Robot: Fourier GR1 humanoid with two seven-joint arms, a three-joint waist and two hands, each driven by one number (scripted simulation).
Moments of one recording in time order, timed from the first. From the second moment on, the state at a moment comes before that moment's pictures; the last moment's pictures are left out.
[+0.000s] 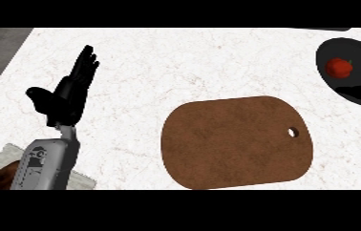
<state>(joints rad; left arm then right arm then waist) -0.30 0.15 0.06 -1.46 -0.01 0.04 0.08 -0.81 -0.69 -0.59 -0.22 0.65 0.04 -0.57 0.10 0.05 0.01</state>
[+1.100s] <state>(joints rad) -0.24 0.17 0.10 -1.48 -0.01 0.06 0.09 -0.56 -0.96 -0.78 -0.19 0.39 0.53 -0.74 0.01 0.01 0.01</state>
